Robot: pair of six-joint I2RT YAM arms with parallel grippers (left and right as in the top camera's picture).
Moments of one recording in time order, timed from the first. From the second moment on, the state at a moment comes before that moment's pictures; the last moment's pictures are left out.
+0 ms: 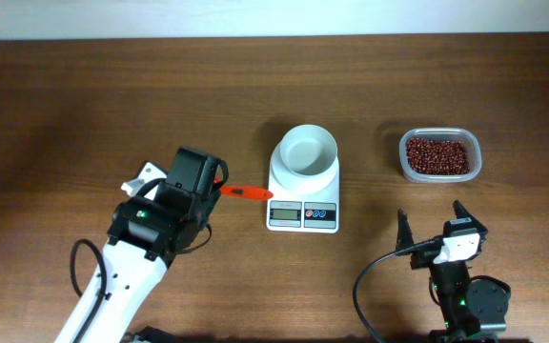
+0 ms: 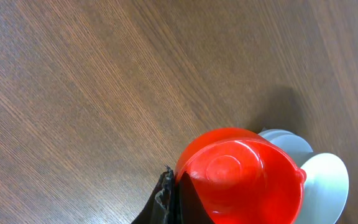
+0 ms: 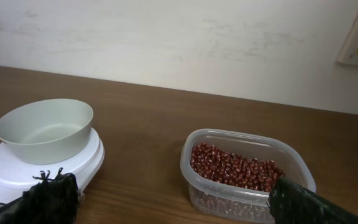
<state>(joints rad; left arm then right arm) -0.38 1.18 1.05 -1.00 -0.25 -1.35 0.02 0.01 0.01 -0.07 -0.11 -0.08</state>
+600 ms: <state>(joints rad) -0.38 1.18 1.05 -0.99 -0.25 -1.36 0.02 0.01 0.01 -0.06 -0.19 0.06</state>
